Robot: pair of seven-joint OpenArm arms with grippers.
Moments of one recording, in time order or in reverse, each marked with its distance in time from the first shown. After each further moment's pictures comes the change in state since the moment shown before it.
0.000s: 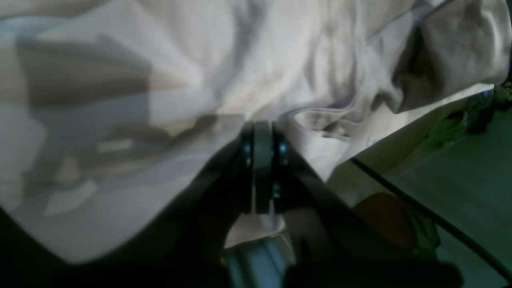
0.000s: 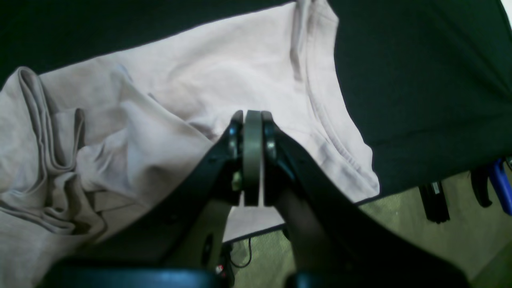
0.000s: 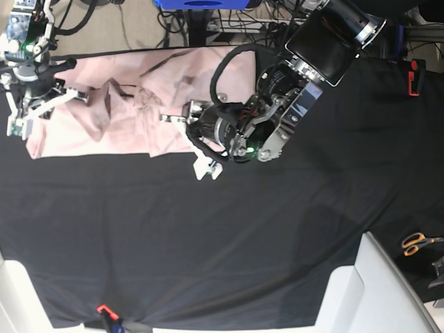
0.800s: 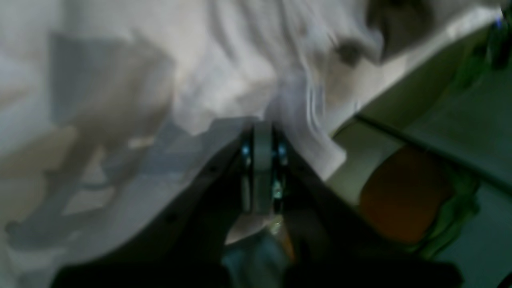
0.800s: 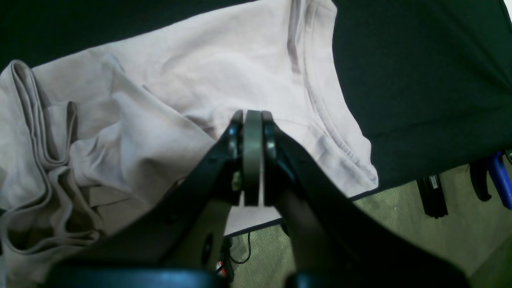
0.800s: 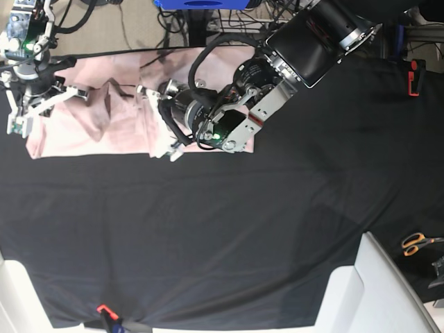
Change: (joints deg) left arm -2.0 3.5 9.0 -4.7 -0.3 -10.8 0.0; right arm -0.3 0.0 0.0 0.0 0.0 0.0 0.0
